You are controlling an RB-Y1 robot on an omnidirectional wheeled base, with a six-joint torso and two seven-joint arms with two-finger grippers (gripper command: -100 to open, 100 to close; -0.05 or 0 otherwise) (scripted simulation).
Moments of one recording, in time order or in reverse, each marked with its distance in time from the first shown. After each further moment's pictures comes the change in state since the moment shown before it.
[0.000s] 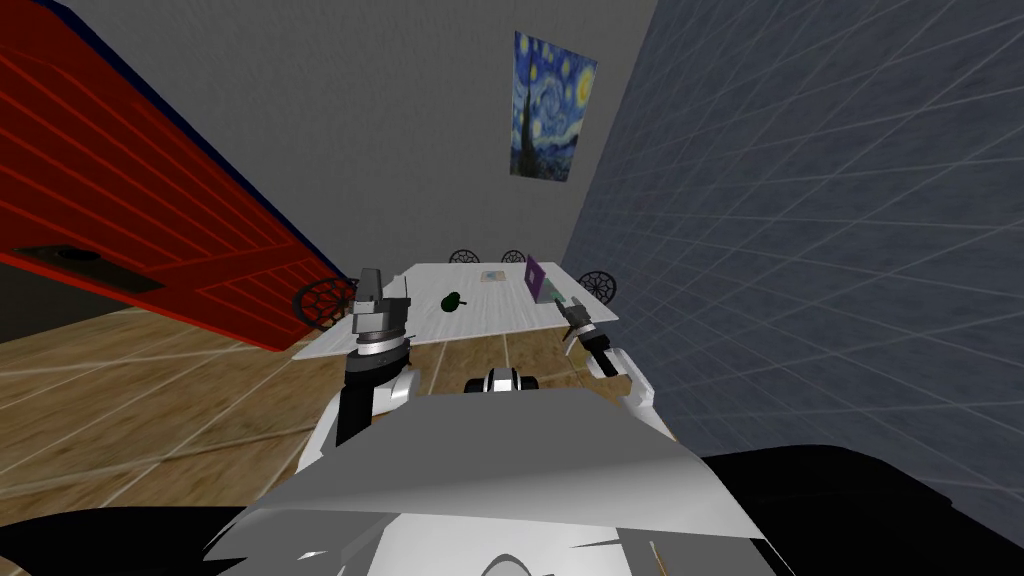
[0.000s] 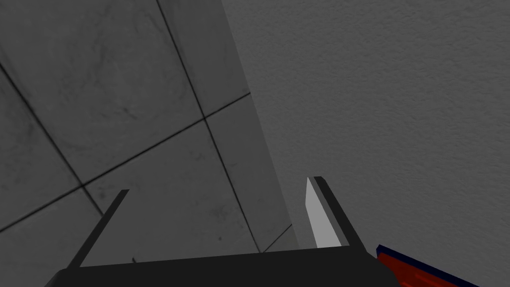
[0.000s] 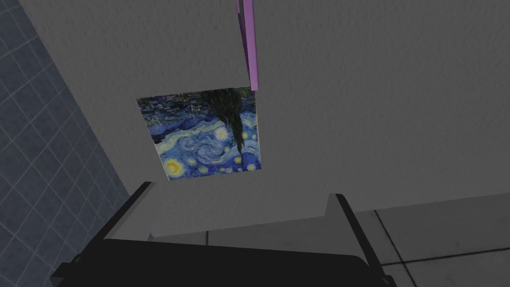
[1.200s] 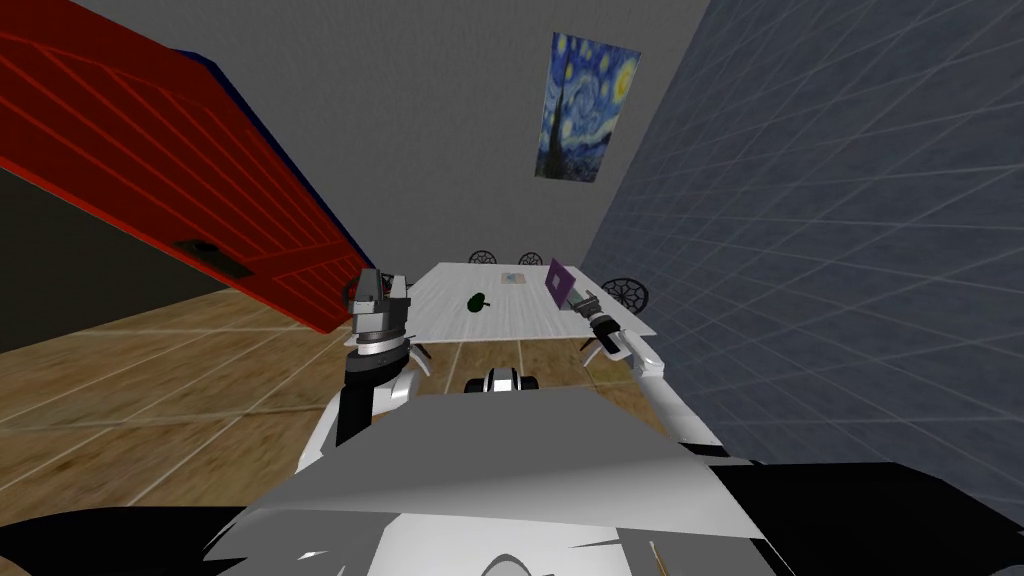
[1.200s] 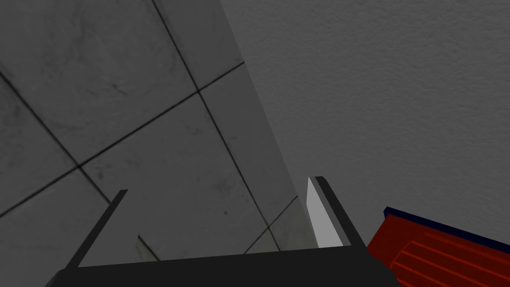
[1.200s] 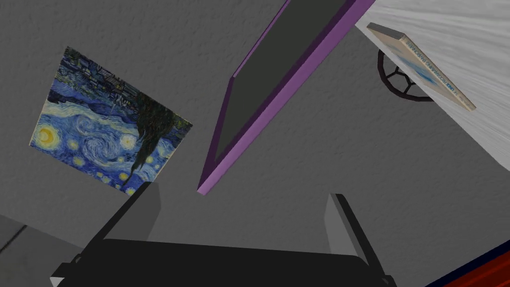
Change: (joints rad) left arm 0.000 0.000 0.000 0.000 0.000 0.000 0.000; right arm -0.183 -0.226 -0.034 0.281 0.295 0.133 0.242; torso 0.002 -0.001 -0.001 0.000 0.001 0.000
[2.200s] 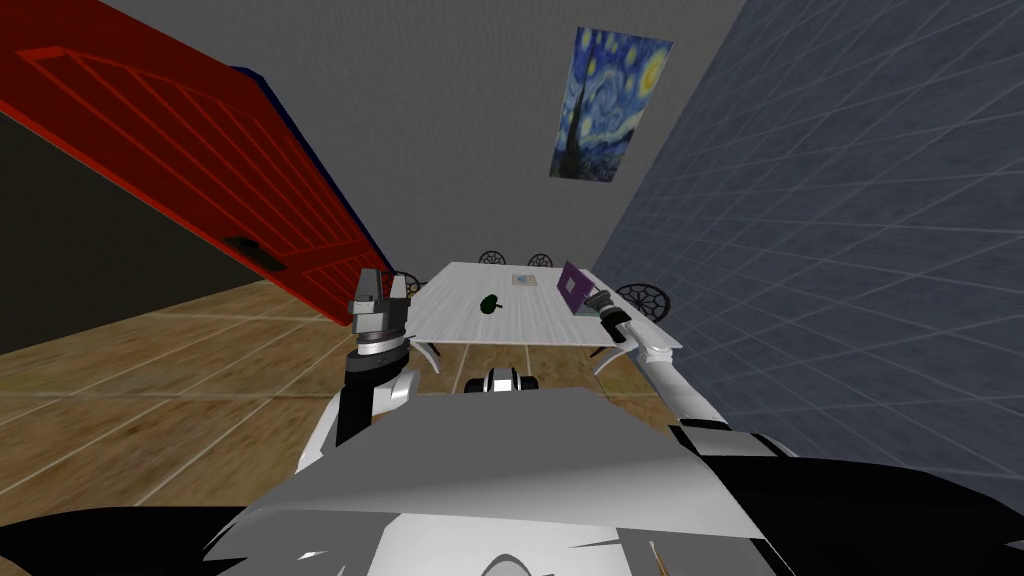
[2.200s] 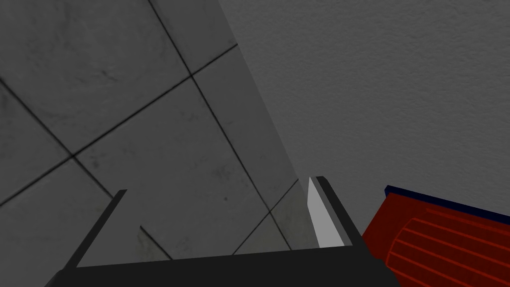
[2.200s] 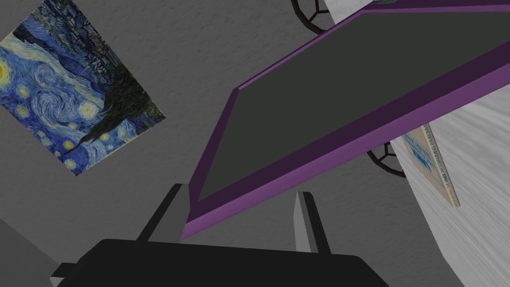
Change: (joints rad) left arm 0.000 0.000 0.000 0.000 0.000 0.000 0.000; right arm -0.115 -0.103 -0.027 0.179 0.134 0.041 0.133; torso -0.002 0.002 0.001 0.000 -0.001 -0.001
